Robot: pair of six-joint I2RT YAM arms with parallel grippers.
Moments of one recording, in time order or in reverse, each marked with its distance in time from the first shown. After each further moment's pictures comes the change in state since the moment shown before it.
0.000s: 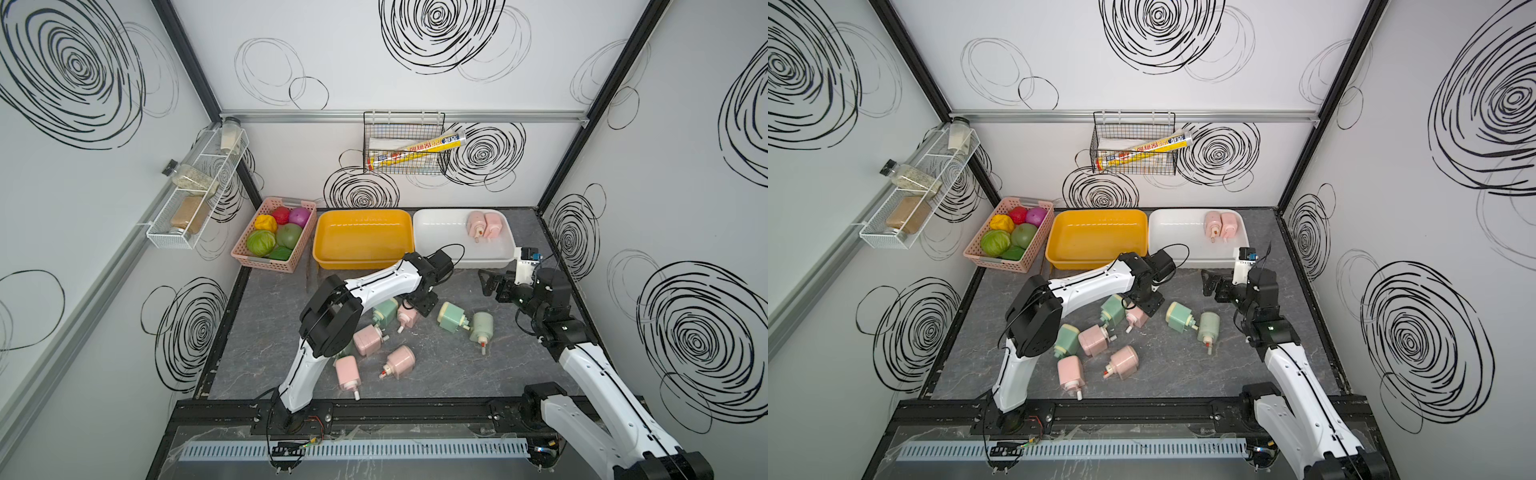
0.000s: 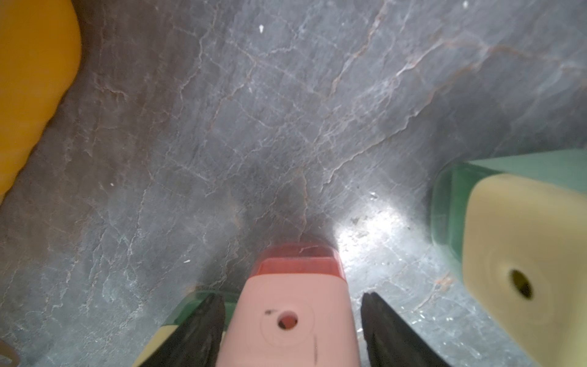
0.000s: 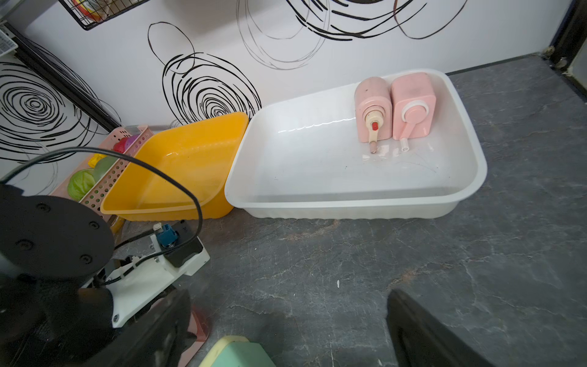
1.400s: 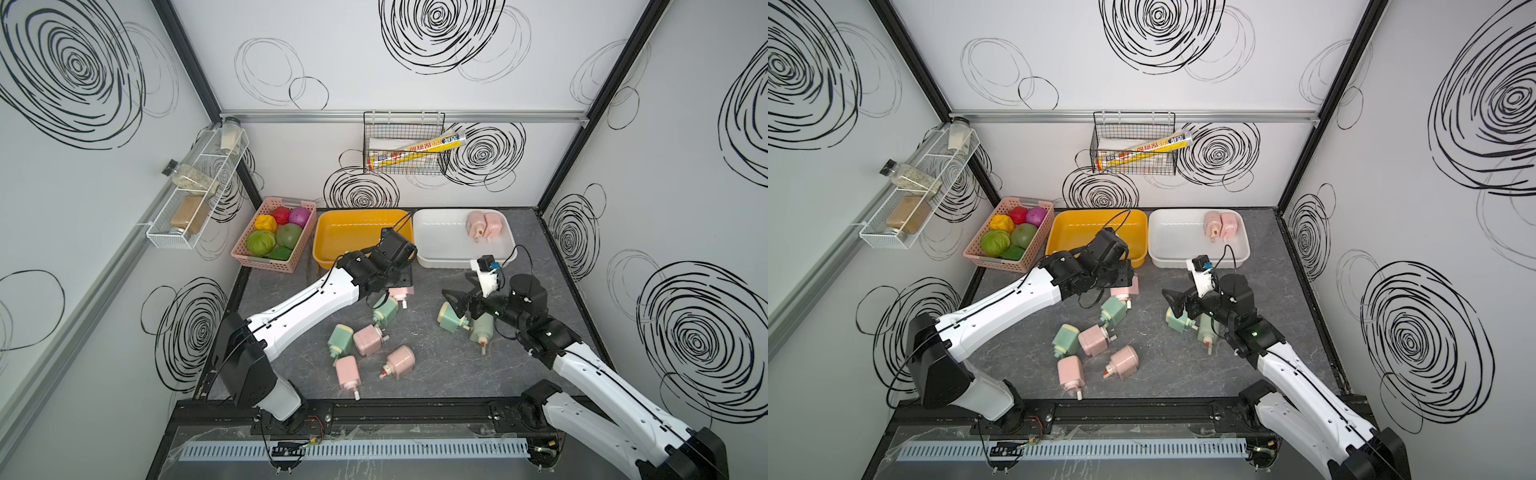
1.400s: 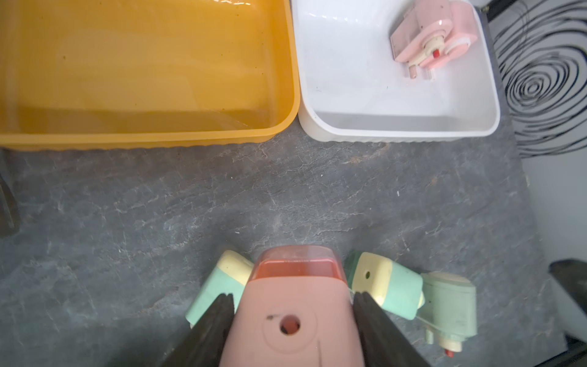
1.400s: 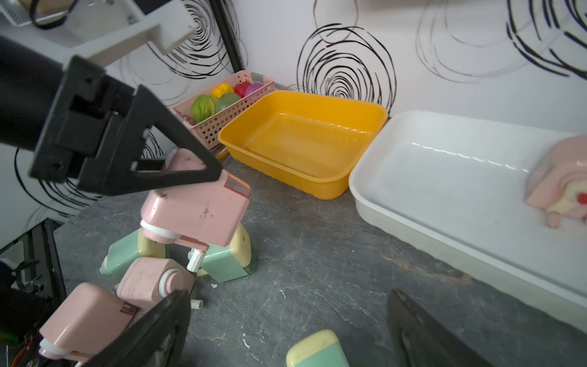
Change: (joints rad) left arm 0.074 -0.570 -0.305 0.214 -0.080 -0.605; right arm 0.380 0.035 0.007 0.110 -0.061 -0.222
